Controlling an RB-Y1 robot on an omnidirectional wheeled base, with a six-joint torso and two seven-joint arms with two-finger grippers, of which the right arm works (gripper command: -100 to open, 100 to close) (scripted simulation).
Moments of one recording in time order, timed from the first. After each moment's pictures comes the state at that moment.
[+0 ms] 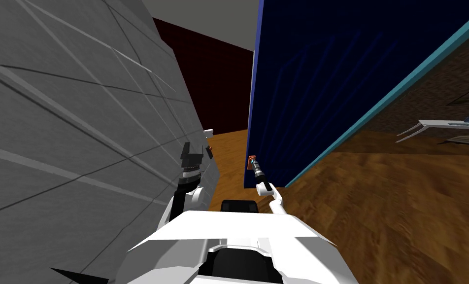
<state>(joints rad) 0.05 -0.05 0.11 -1.34 -0.04 -0.30 0.00</state>
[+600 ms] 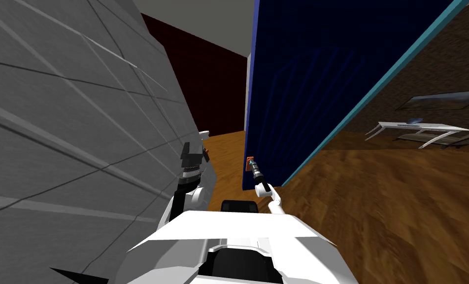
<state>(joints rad) 0.05 -0.05 0.14 -1.32 -0.07 -0.30 0.03</state>
